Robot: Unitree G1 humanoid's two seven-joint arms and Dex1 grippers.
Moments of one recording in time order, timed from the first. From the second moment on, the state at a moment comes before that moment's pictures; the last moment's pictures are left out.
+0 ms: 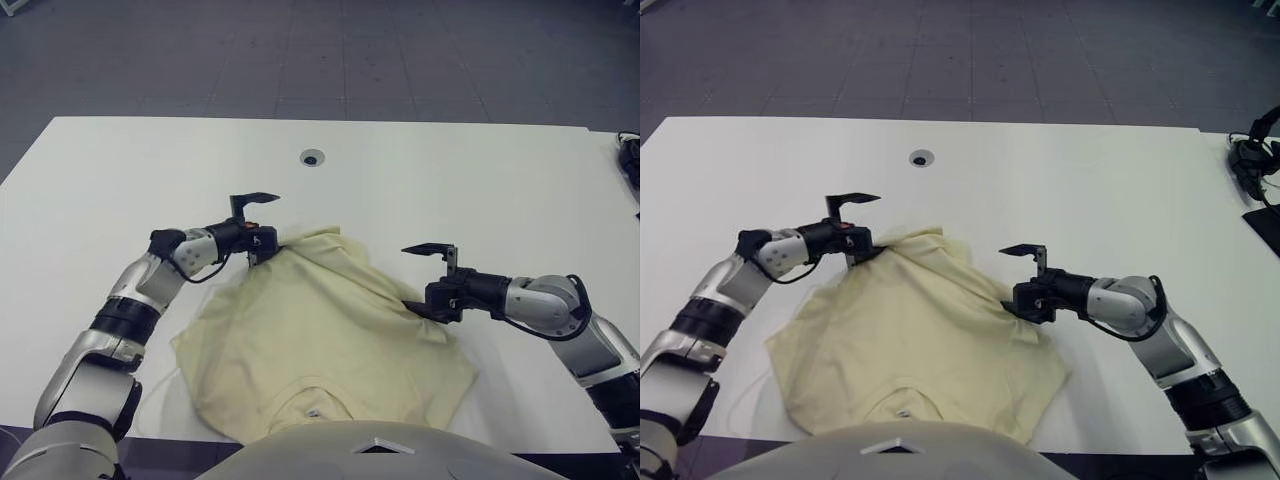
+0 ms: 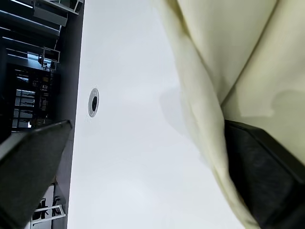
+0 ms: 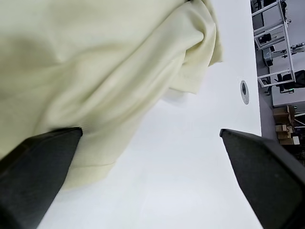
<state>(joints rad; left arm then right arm) -0.38 0.71 -0.34 0.36 0.43 -0.45 -0.57 0.02 -0.87 0.24 -0.18 -0.25 -0.30 0.78</state>
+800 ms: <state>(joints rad) -0.10 0.77 -0.30 -0.09 0.45 -0.38 -0.64 0.16 -0.67 0.31 -0.34 0.05 -0.21 0.80</state>
